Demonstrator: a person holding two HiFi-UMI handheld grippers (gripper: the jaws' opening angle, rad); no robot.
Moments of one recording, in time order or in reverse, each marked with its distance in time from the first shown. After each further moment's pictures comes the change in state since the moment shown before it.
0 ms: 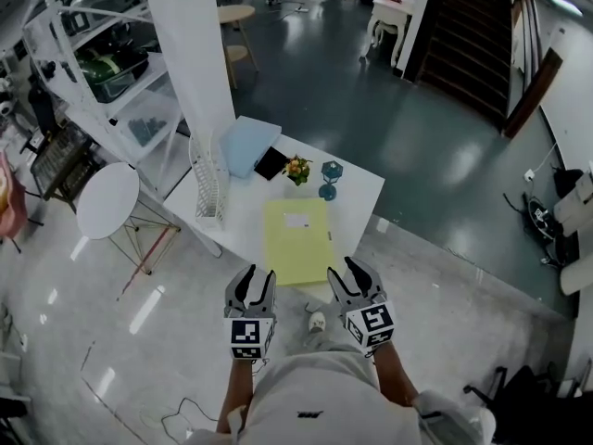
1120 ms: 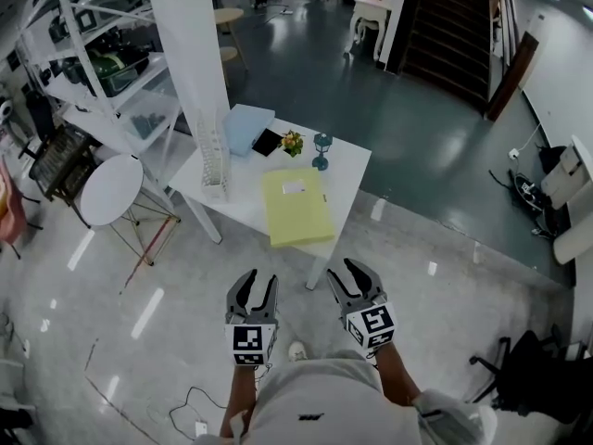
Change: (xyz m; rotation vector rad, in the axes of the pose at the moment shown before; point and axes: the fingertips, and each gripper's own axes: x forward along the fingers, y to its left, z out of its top) left arm -0.175 -0.049 -0.023 0.013 -0.014 -0.057; right arm -0.143 0.118 -0.020 -0.010 -0.002 -0.045
